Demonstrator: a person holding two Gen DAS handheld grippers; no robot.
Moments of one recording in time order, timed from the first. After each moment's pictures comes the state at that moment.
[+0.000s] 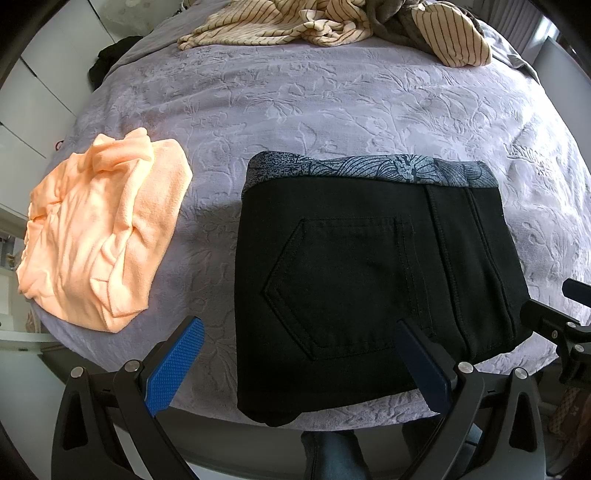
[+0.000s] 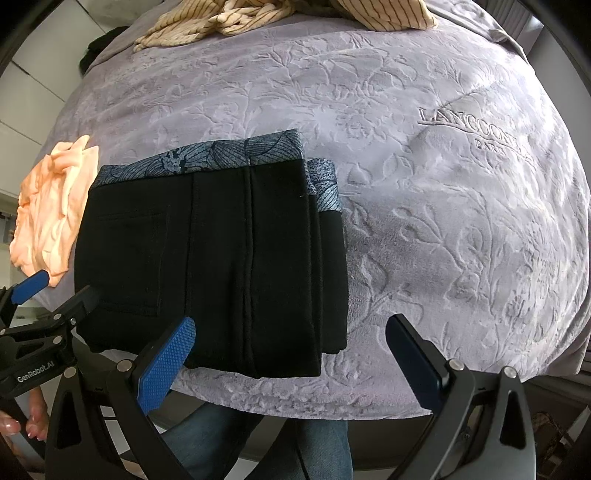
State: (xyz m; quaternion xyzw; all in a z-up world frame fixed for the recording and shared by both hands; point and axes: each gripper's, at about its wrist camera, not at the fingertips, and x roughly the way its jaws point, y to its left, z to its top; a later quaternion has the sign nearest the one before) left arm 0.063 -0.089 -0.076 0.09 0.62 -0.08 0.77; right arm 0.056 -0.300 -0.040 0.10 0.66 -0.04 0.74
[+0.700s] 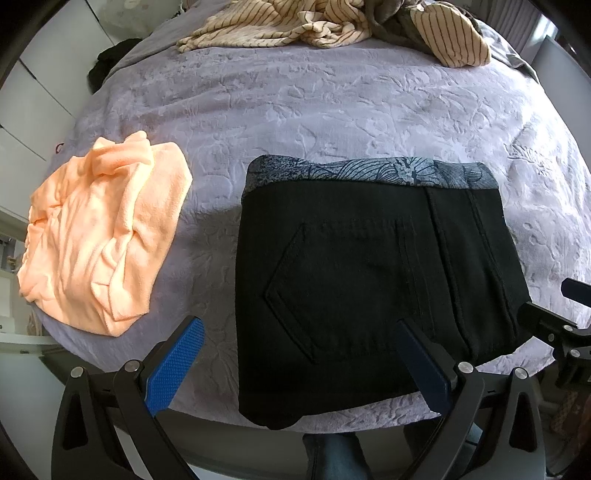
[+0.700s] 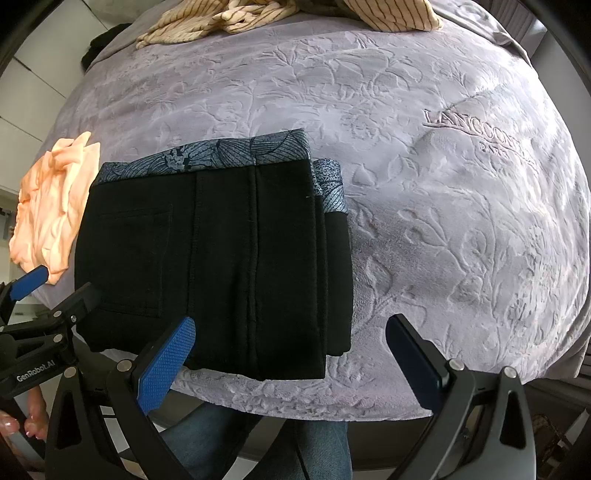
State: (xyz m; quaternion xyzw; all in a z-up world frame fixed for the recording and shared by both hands) left arm 0.065 -0.087 -0.076 0.10 0.62 -0.08 0.77; right arm 0.058 -0.293 -0.042 0.09 0.66 -0.04 0.74
